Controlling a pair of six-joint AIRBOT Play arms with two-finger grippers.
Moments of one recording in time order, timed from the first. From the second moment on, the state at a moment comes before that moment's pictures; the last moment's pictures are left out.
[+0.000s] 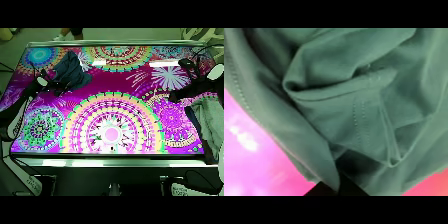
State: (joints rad) left arm 0.03 -1.94 1.62 1.03 -0.69 -1.91; right arm -0.16 -1.42 1.44 -1.32 1.31 0.97
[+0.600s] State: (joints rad) left arm -0.36 -1.35 1.58 1.00 -0.73 -1.37; right arm -0.16 -1.10 1.56 -1.49 1.20 0.96
